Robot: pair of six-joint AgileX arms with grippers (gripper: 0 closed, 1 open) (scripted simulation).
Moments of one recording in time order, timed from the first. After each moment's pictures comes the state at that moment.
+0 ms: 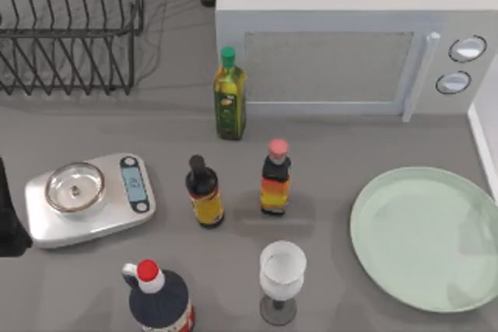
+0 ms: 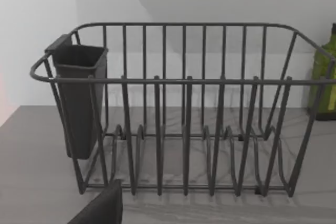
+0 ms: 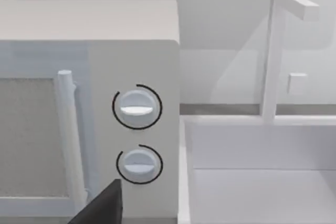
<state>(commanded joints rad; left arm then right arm) 0.00 0.00 0.00 0.00 0.00 0.00 0.00 0.01 0.01 -0.01 0.00 0.00</state>
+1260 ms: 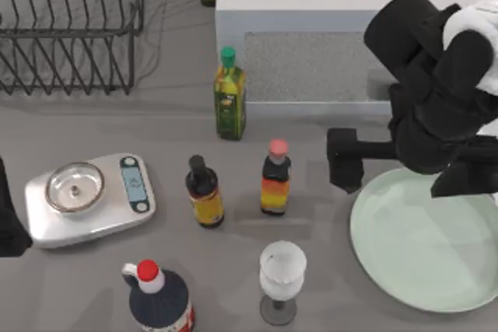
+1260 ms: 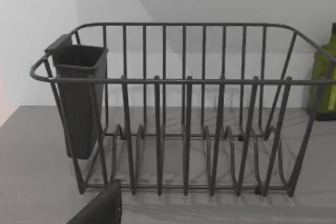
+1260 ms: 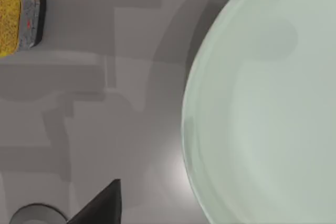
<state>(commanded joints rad) 0.00 0.00 0.00 0.00 0.00 0.00 0.56 1.69 1.25 -0.98 0.00 0.58</state>
